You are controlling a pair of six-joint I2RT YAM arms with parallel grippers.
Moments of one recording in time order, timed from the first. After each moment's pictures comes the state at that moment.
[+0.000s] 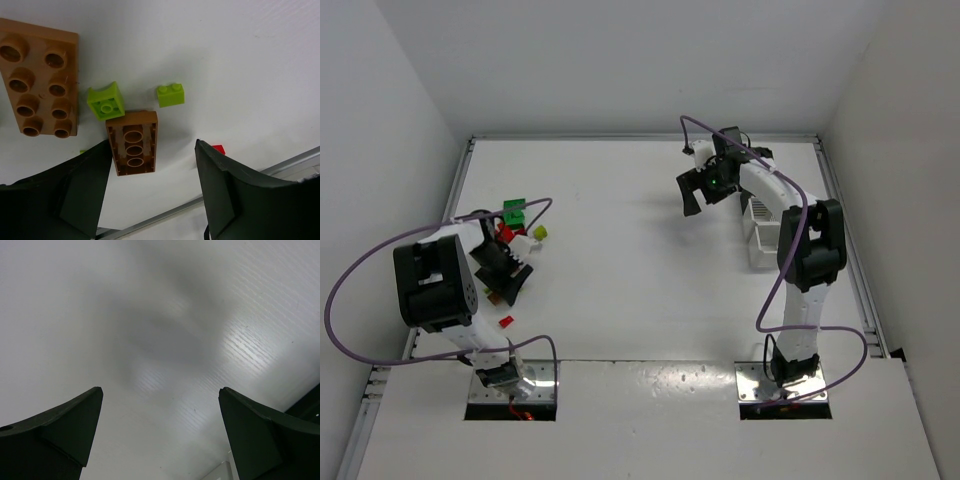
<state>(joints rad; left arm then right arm) 0.27 1.65 0.92 -0.87 0.12 0.91 0.24 2.02 1.60 -0.67 -0.32 -0.28</state>
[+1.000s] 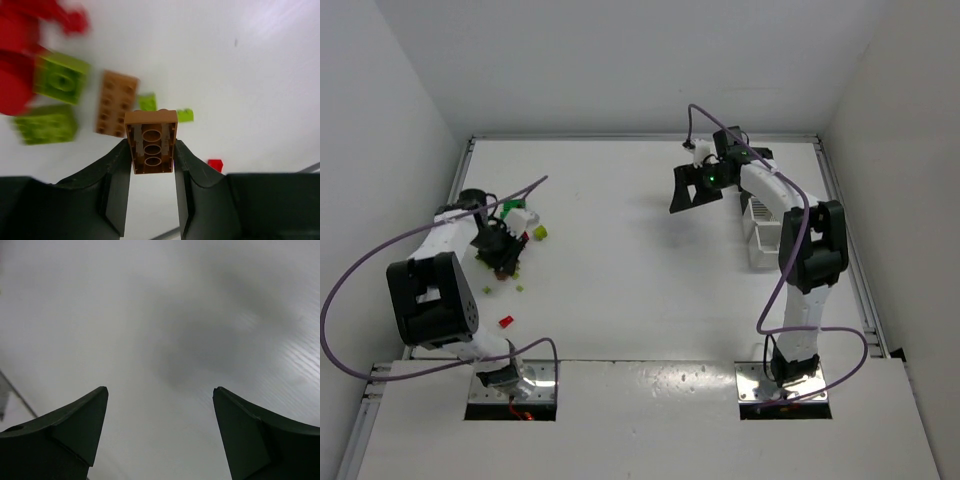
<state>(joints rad) 0.26 1.57 0.98 -0.86 0.23 0.87 0.24 2.00 1.58 -0.64 -0.53 -0.10</state>
